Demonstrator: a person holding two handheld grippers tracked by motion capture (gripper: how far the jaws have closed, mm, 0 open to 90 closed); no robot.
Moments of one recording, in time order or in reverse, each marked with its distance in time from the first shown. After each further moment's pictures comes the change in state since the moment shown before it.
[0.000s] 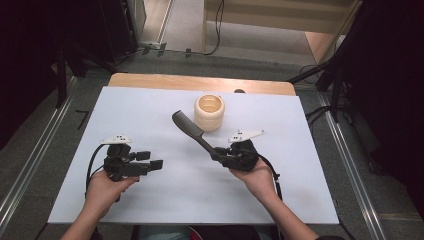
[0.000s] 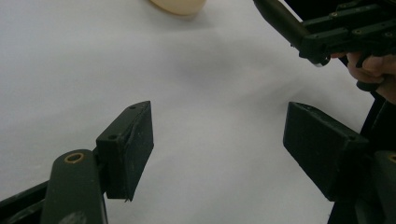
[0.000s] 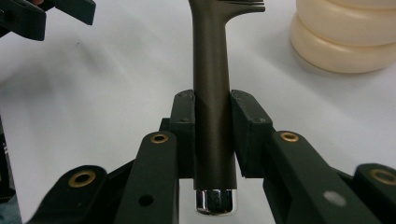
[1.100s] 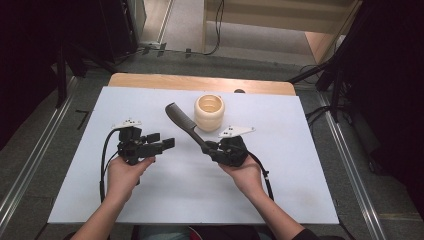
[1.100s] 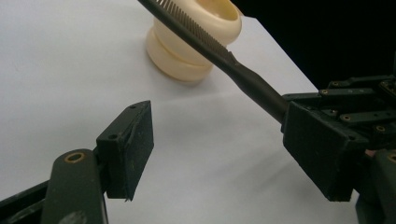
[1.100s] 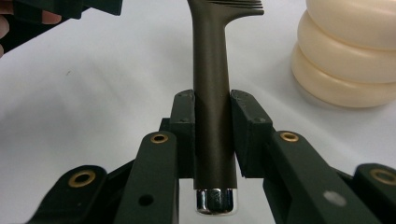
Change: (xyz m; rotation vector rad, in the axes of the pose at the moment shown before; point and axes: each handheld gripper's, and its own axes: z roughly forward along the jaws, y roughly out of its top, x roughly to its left) left arm -0.016 0.039 0.024 -0.157 0.064 -0.068; right arm 0.010 0.017 0.021 -0.063 -0.043 0.011
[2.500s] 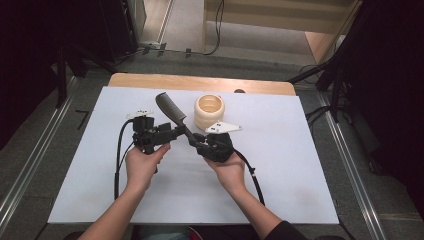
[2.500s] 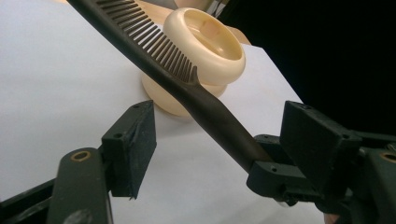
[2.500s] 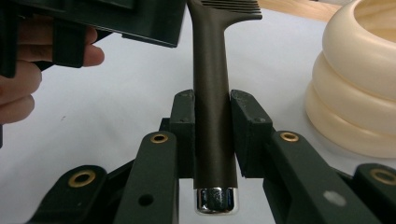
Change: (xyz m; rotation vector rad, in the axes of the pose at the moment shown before) left arm -0.011 0.019 0.035 -0.067 0.035 -0.090; right arm 0.018 0.016 0.029 -0.113 -0.037 0.027
